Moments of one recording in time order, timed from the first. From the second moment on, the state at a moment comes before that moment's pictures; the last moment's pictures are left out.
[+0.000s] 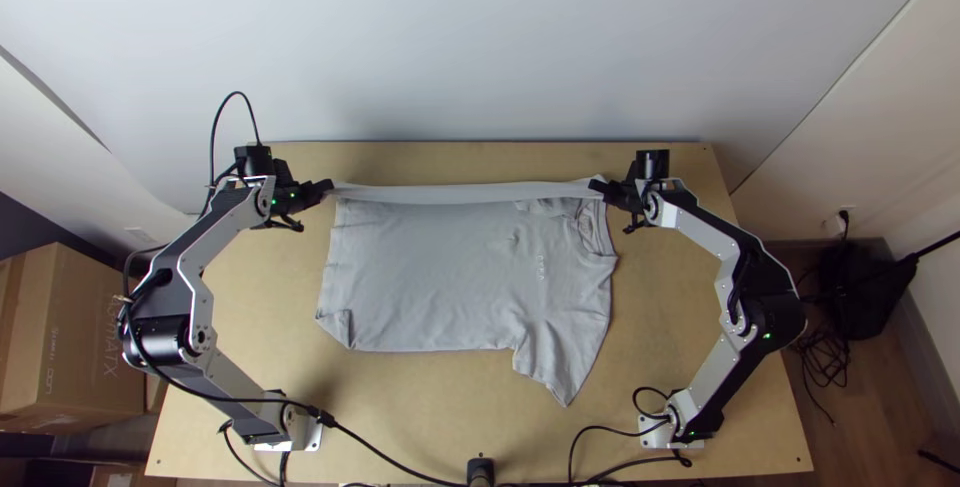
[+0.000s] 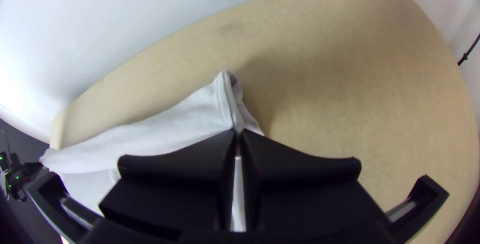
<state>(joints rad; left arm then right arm) 0.14 1.75 1.27 -0.31 0.18 -0.28 0.10 1.89 1.25 -0.17 -0.07 0.42</state>
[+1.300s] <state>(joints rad) 0.10 1.42 0.97 -0.28 0.09 -0.26 0.12 1.22 0.88 -0.31 -0.06 0.48</state>
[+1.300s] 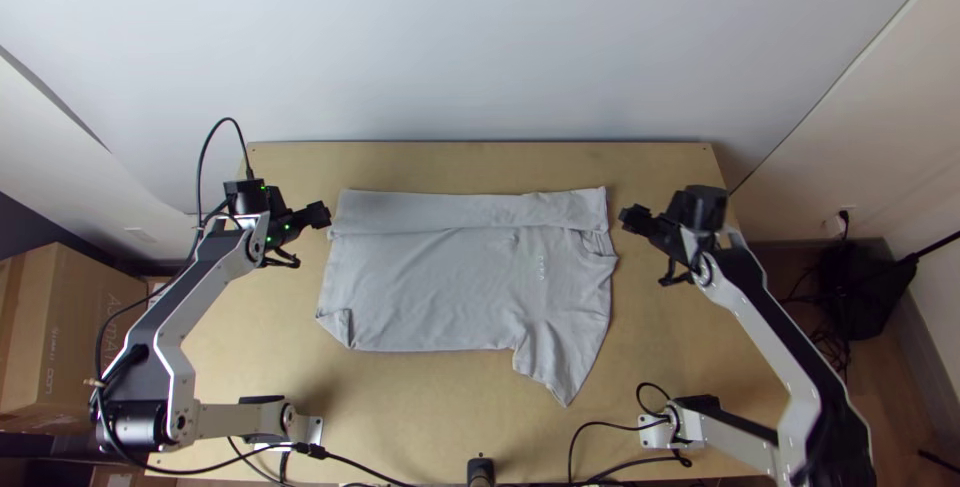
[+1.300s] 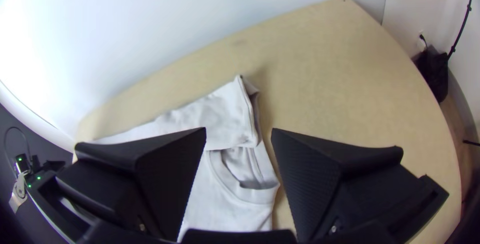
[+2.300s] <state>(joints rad) 0.00 1.10 0.97 -0.81 0.08 0.02 0.48 0.97 0.69 -1.04 -0.35 0.73</state>
